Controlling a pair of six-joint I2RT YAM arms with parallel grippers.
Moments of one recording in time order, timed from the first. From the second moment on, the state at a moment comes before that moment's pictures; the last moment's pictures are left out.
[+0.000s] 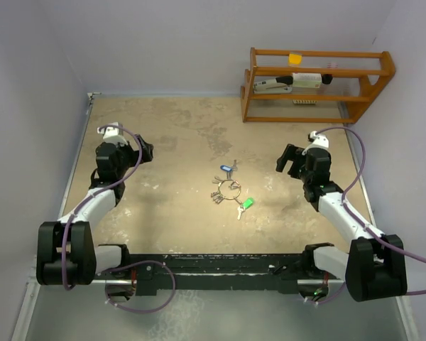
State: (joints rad) left arm 0.01 1.24 0.54 0.40 0.12 -0.34; right arm 0.11 1.13 0.55 0.08 0.08 0.35
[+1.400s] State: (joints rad) left arm -0.01 1.31 0.43 0.73 0.34 -0.60; right arm 0.42 1.03 0.47 -0.06 -0.16 0.33
